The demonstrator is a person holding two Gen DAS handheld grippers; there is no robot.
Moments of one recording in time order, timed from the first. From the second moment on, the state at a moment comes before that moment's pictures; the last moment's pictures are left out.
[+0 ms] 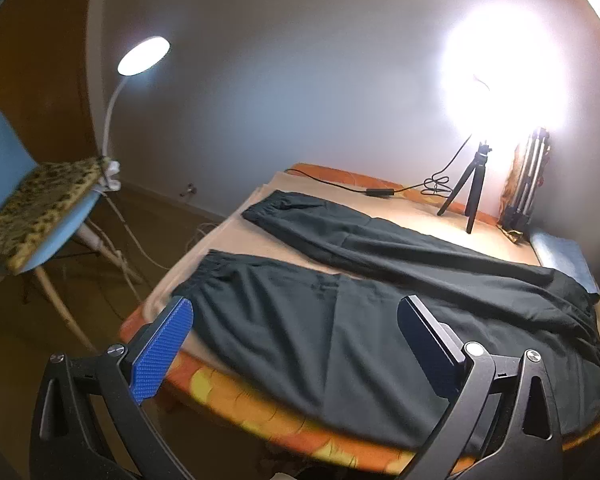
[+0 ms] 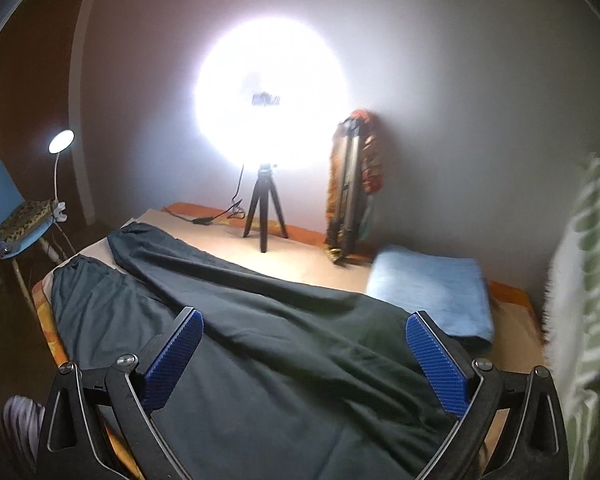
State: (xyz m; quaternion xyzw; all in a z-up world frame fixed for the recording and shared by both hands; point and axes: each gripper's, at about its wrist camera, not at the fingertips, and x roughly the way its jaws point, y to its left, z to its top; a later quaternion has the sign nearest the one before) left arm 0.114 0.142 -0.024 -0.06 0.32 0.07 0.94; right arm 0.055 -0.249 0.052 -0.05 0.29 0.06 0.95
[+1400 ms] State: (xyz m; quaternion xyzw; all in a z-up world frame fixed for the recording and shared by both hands) left arm 0.357 0.110 -0.115 -0.08 0.43 0.02 0.90; right arm 0.350 -0.201 -0.144 -0.05 0.56 0.24 0.79
